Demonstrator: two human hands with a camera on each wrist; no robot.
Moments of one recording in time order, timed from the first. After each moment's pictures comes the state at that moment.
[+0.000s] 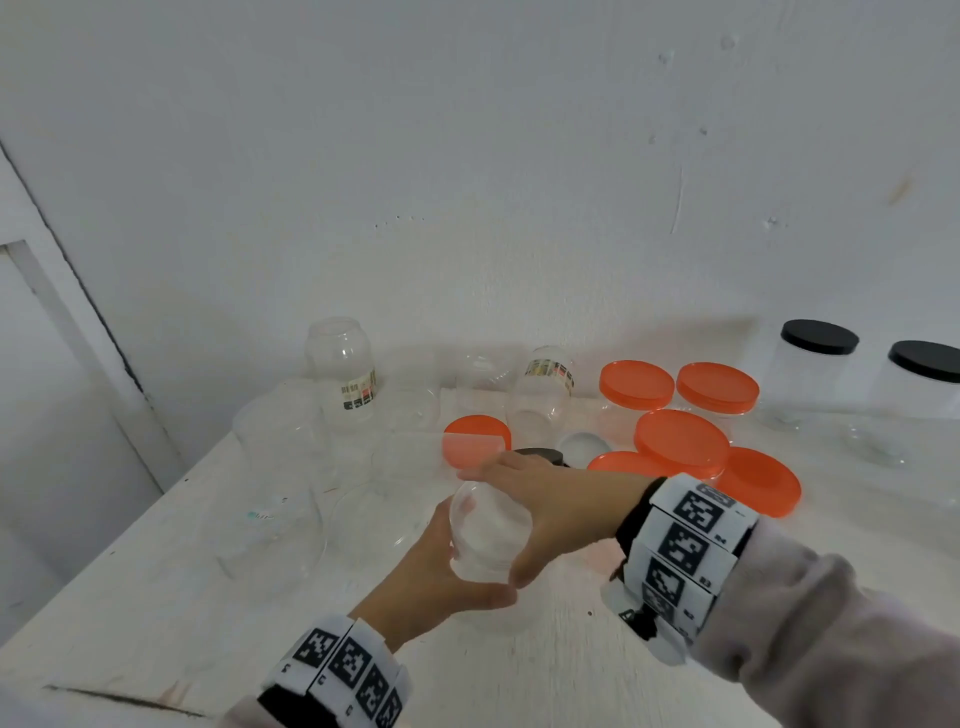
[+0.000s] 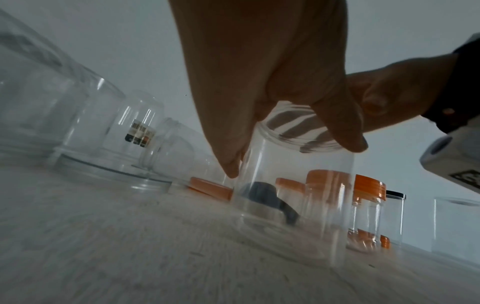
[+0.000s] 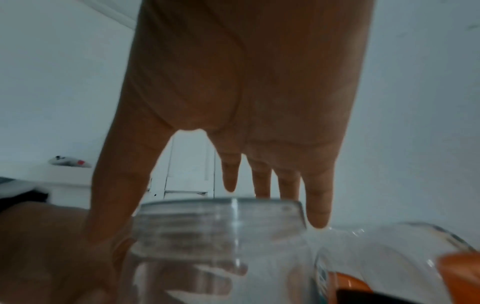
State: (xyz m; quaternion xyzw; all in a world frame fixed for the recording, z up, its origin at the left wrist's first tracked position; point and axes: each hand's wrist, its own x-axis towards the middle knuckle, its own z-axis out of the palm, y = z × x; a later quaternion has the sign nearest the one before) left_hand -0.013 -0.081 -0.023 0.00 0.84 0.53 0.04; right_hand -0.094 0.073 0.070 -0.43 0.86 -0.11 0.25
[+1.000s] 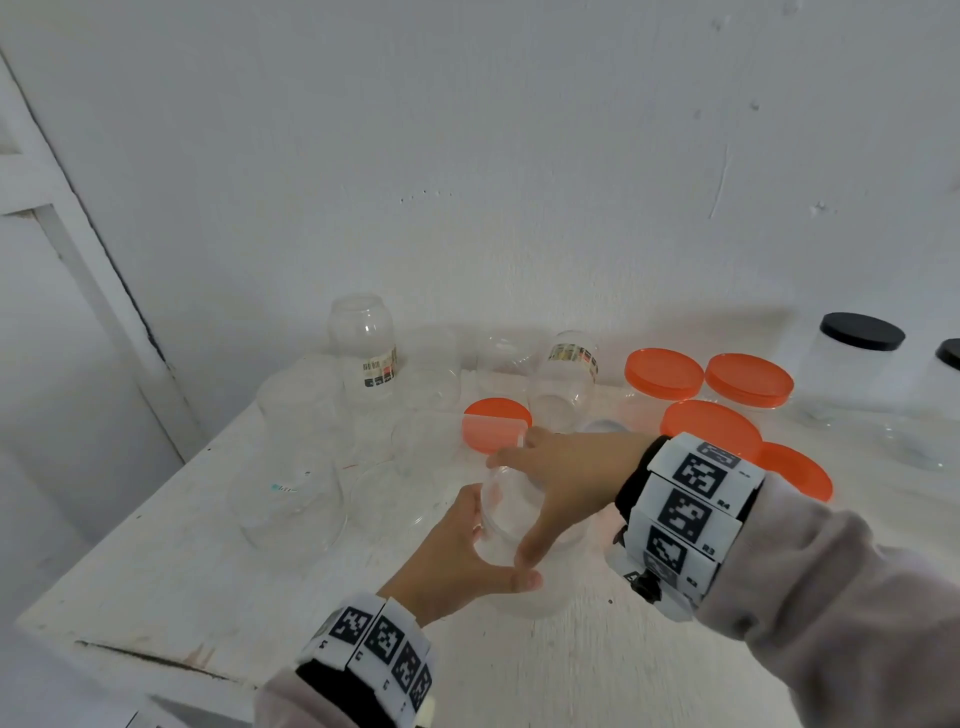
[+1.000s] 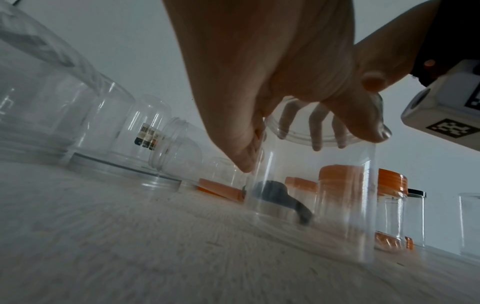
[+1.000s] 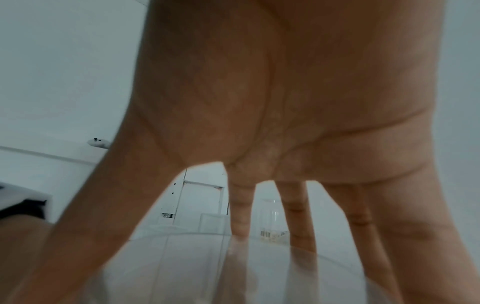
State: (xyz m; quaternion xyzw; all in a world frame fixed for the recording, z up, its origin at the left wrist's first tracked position) left_hand -0.016 -0.087 -0.037 -0.03 0.81 0.58 0.04; right_hand -0.102 0.051 0.078 -0.38 0.89 0.04 0.24
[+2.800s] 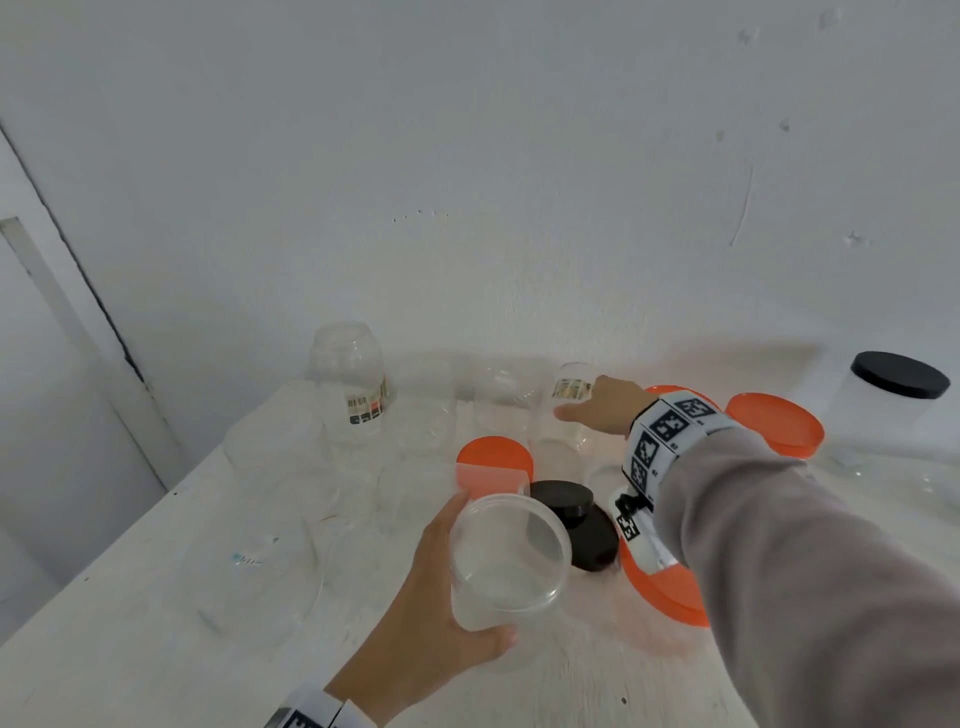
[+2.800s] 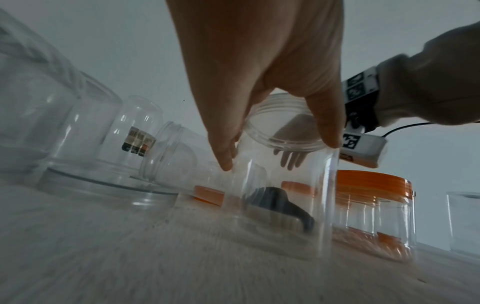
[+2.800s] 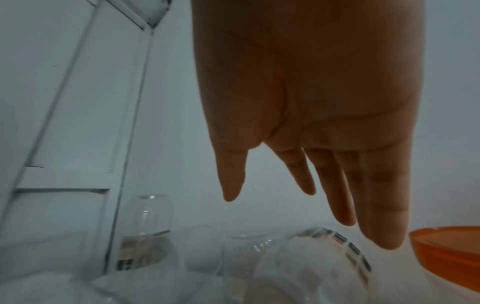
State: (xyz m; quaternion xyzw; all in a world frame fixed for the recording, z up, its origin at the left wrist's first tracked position) left_hand -0.031 -0.105 -0.029 0.03 0.85 0.52 -0.05; right_hand -0.242 0.048 0.084 -0.13 0.97 -0.13 0.14
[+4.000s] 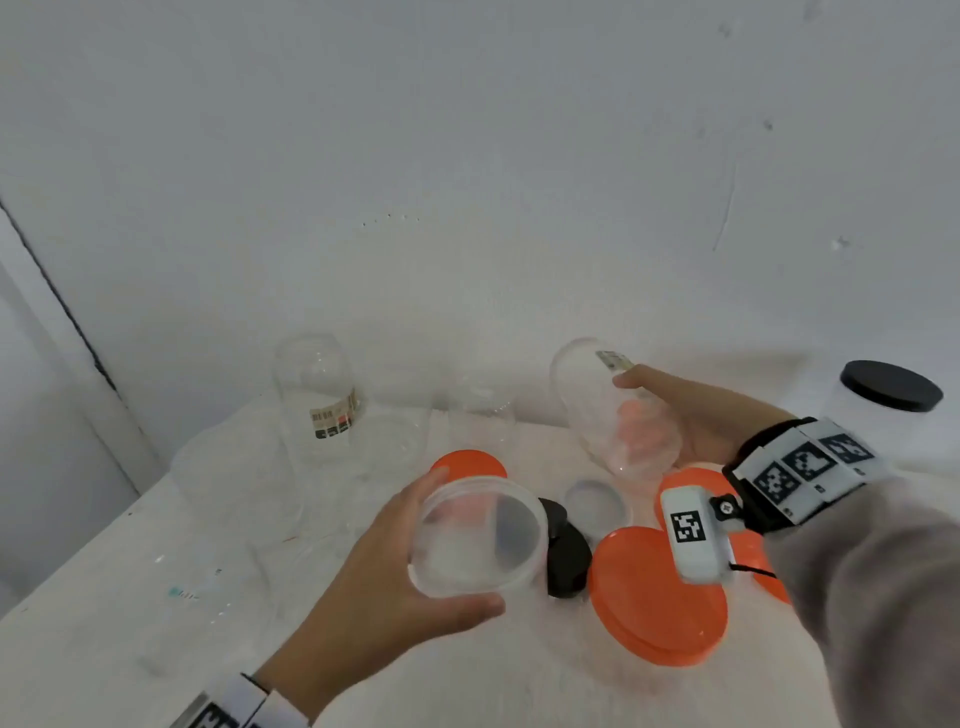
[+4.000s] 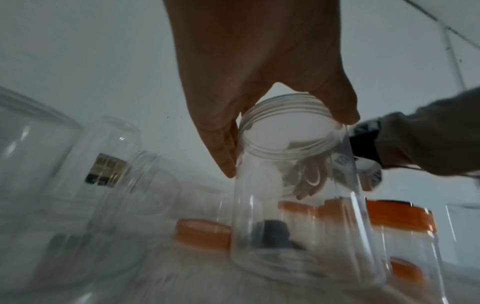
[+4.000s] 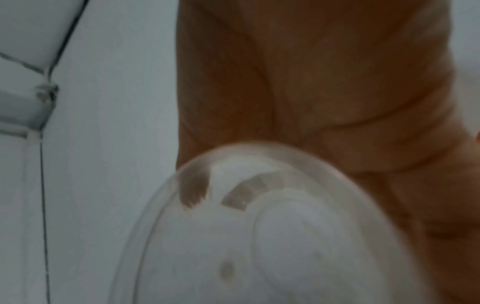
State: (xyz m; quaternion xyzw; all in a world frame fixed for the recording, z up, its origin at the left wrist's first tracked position) left_hand -0.049 -0.098 0.033 -0.02 0.88 0.47 -0.08; right_hand -0.281 0.143 0.089 0.00 0.77 -0.55 0.32
